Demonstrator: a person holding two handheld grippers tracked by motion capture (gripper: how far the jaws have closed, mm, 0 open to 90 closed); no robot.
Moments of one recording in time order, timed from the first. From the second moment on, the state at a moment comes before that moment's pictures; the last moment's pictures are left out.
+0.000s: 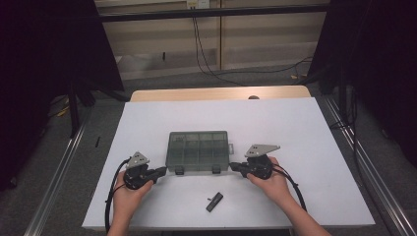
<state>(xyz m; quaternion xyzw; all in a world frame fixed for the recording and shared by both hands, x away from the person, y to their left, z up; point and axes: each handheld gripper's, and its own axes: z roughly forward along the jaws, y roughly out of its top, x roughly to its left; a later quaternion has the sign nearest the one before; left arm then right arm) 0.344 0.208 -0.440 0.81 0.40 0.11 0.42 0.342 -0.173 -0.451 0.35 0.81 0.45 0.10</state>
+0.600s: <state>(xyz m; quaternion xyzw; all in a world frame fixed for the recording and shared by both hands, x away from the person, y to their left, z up) 0.344 0.207 -0.433 0.79 0.41 0.12 0.44 0.339 -0.172 -0.446 0.35 0.80 0.48 0.10</state>
